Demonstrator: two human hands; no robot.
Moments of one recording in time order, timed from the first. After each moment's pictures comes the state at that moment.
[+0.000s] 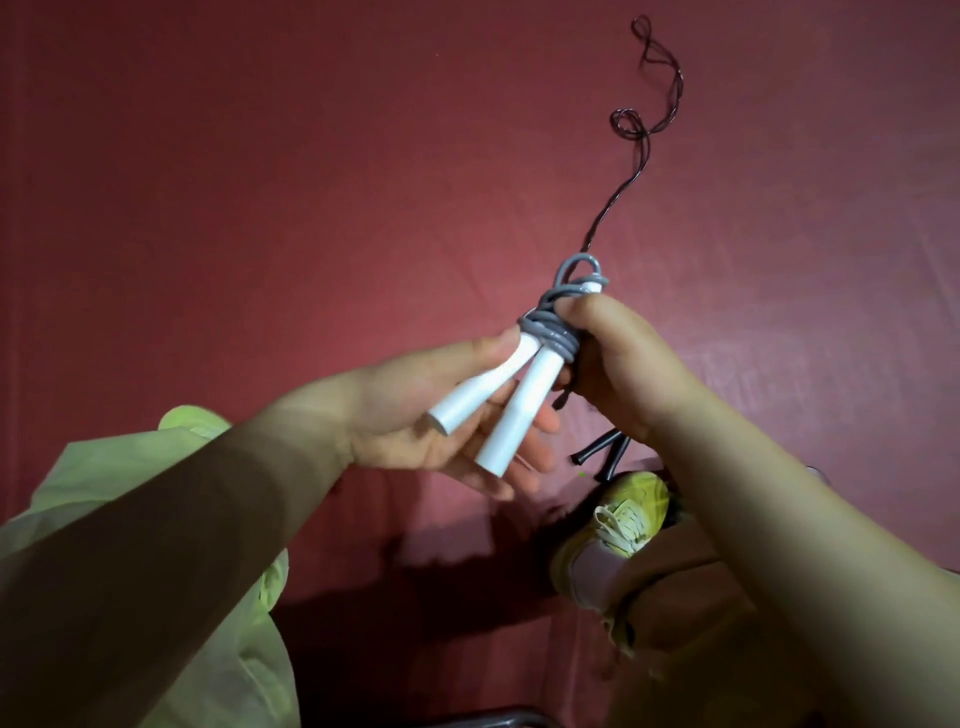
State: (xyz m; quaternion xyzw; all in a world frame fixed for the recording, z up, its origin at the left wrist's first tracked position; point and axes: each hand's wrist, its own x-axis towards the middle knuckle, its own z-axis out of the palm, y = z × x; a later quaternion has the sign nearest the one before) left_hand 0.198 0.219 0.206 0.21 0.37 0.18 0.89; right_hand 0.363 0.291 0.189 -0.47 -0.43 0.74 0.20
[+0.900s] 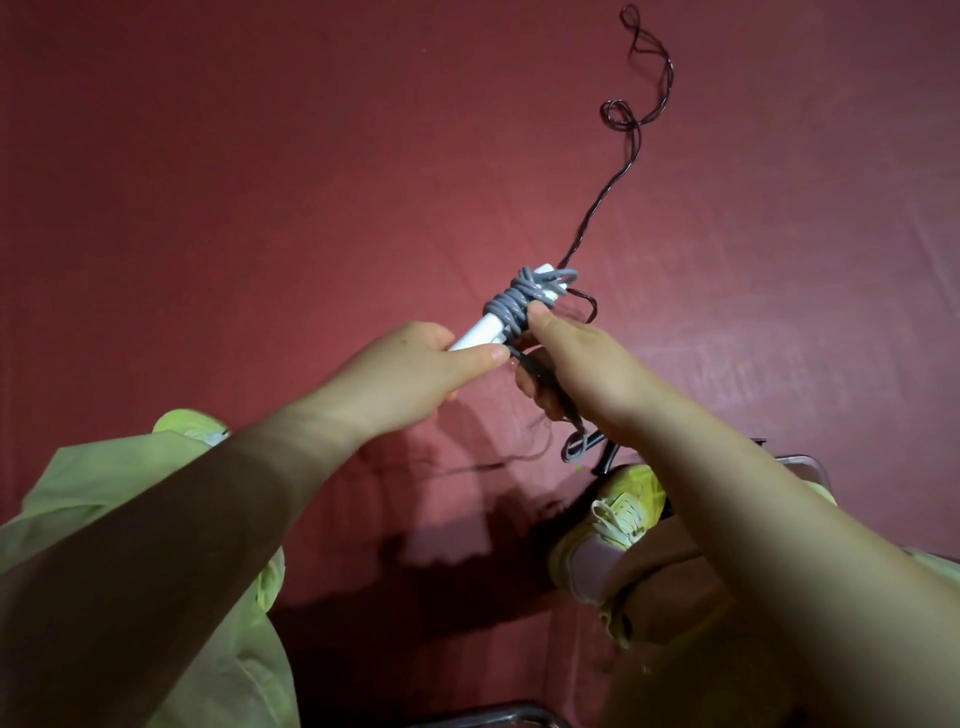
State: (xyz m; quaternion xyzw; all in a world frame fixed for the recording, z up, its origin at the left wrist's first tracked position) left_hand 0.202 0.229 0.184 0.45 0.71 0.17 0.52; right_hand 0.364 0.284 0.183 -0.53 -0.55 0.65 0.05
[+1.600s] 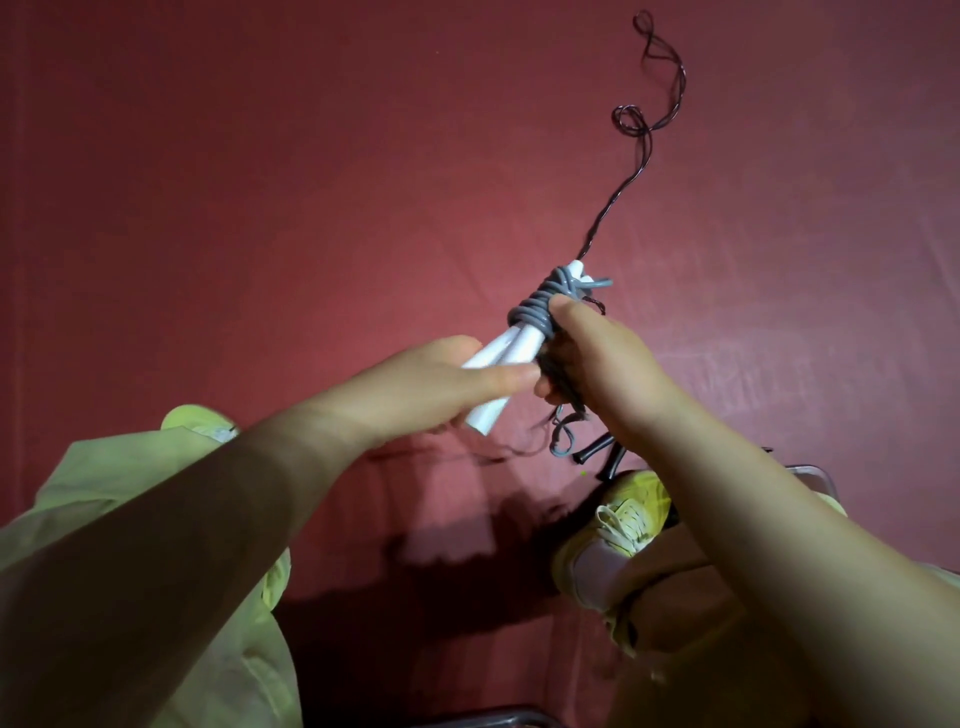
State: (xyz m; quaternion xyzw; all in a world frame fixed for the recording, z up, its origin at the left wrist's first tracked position) left_hand 0.203 0.224 0.195 0.42 0.66 0.15 0.60; right_hand 0.359 0.286 0.184 -0.54 -0.48 0.68 0.14
